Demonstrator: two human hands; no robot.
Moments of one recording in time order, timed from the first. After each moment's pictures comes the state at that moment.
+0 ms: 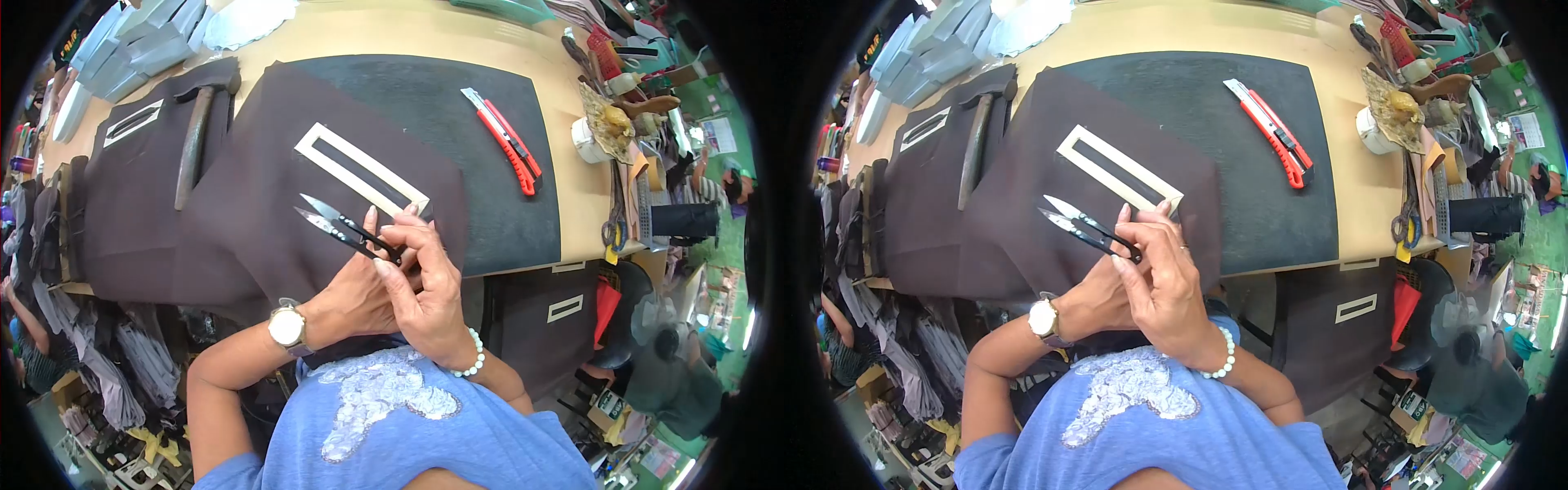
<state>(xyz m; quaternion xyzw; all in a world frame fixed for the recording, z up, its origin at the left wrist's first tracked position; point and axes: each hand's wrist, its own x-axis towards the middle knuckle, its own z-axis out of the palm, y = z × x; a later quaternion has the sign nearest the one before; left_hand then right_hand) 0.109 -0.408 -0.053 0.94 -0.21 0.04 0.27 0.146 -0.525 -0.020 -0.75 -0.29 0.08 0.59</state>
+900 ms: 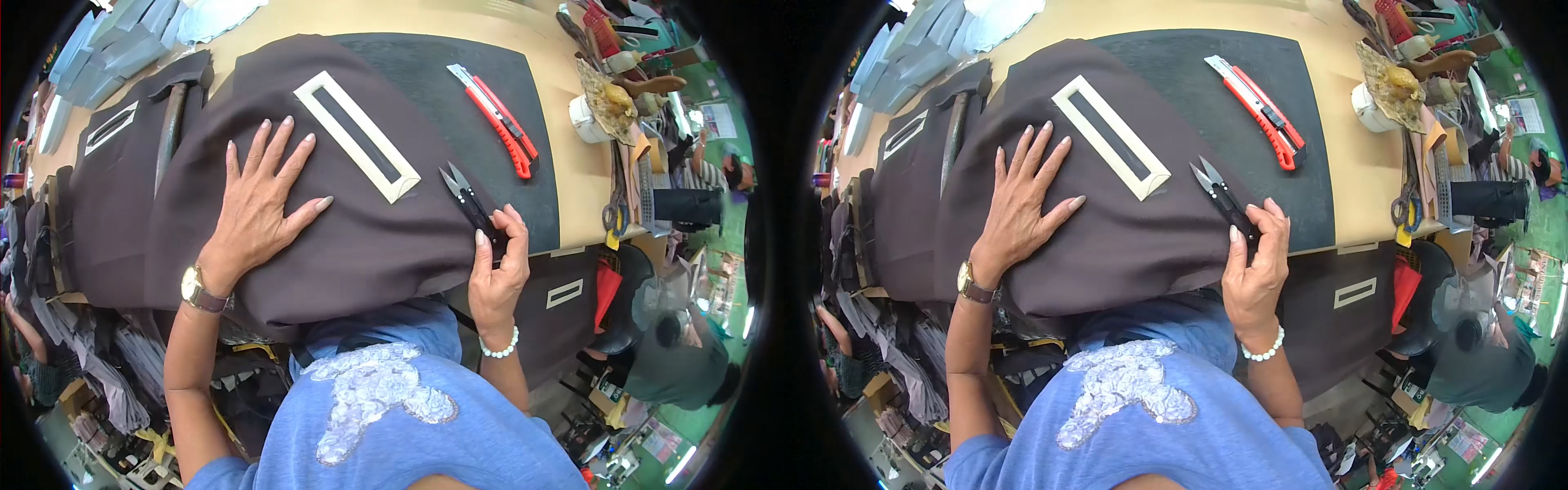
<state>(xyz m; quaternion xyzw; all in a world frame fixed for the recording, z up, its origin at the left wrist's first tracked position) 0.129 -0.319 -0.048 1.00 0.00 0.03 0.08 0.174 -0.604 -0.061 -0.88 -0.17 -0.11 0.43</state>
